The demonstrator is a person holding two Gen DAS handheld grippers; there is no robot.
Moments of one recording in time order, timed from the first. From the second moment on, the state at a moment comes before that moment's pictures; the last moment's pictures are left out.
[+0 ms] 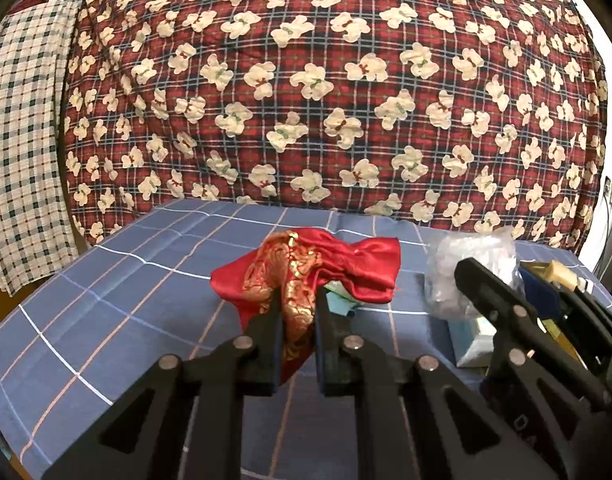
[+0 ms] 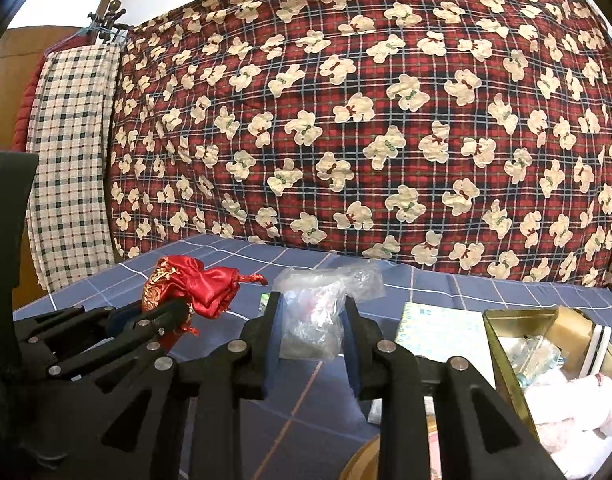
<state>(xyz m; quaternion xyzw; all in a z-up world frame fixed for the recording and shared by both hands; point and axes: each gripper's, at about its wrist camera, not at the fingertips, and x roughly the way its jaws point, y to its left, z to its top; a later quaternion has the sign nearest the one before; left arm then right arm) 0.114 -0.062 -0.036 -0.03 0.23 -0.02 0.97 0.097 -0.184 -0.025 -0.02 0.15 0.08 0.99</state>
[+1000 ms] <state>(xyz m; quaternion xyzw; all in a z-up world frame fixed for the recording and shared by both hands) 0.116 -0.098 -0.036 -0.04 0.23 -0.07 0.97 0.089 -0.226 -0.024 0.00 0.14 0.03 0.99</state>
